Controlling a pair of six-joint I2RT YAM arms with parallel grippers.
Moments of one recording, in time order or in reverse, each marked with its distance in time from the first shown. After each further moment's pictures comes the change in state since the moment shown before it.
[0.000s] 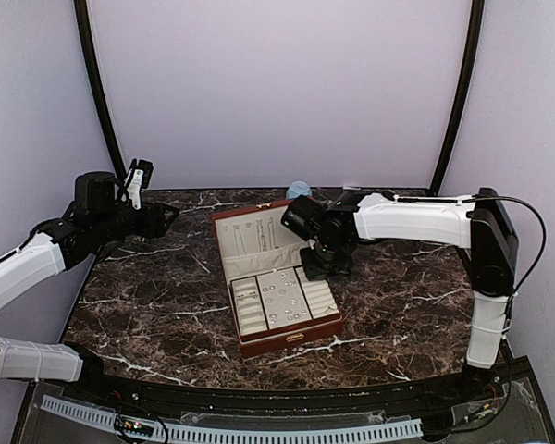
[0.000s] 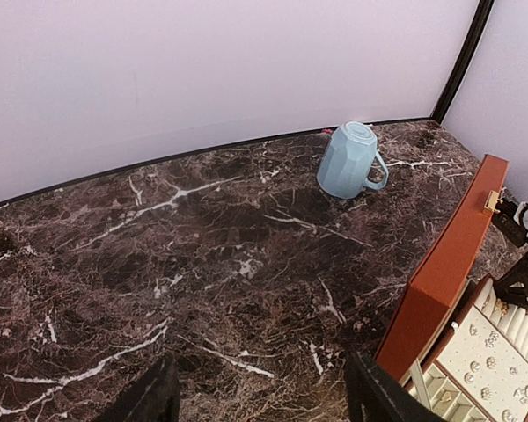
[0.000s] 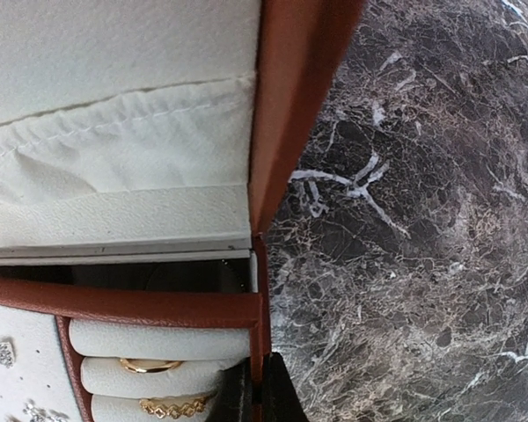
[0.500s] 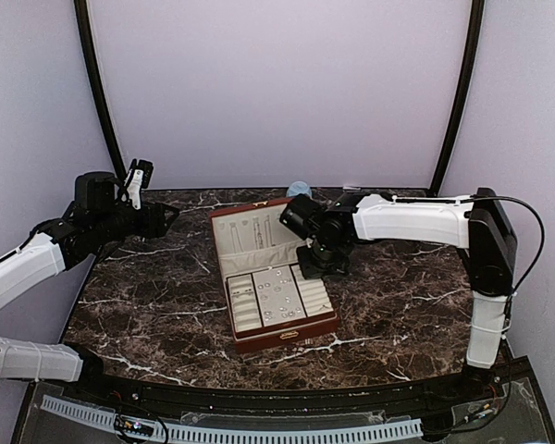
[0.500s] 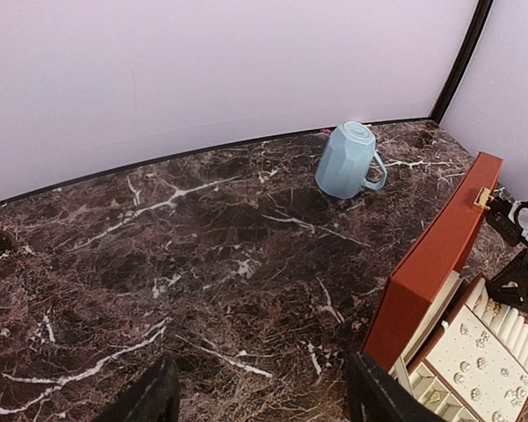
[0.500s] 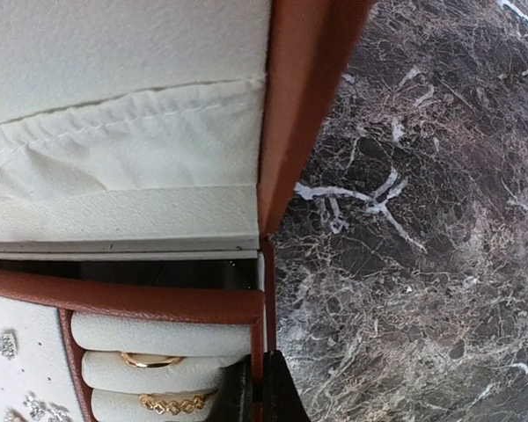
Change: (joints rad) left arm 0.000 0.000 0.000 0.000 0.005 -0.003; right arm 0.000 0.007 0.000 0.052 -0.009 -0.007
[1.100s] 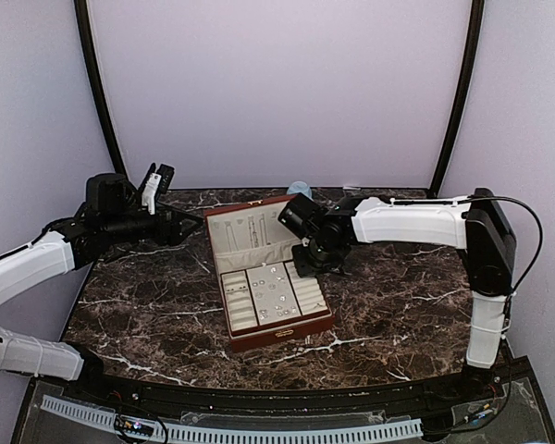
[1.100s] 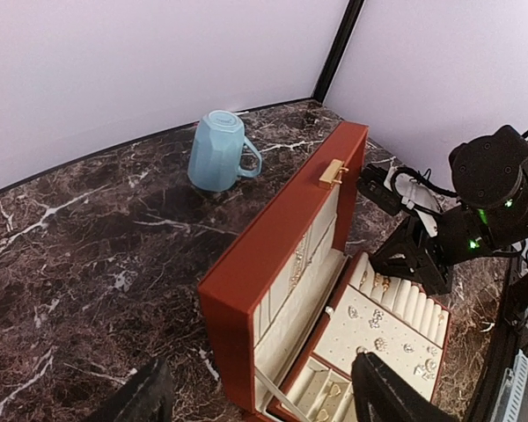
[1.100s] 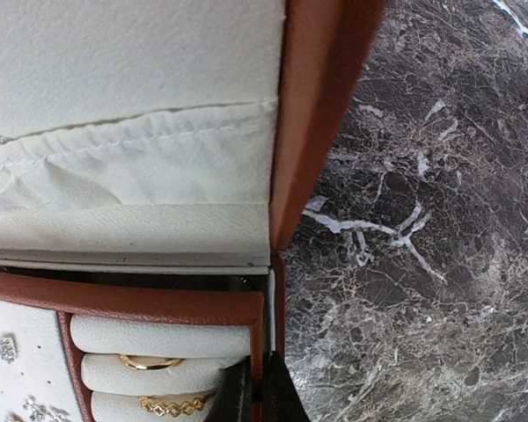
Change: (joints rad) left arm -0.035 0.066 -0.013 0.097 0.313 -0.011; right arm 0.000 0.003 -0.023 0.103 -0.010 -0.029
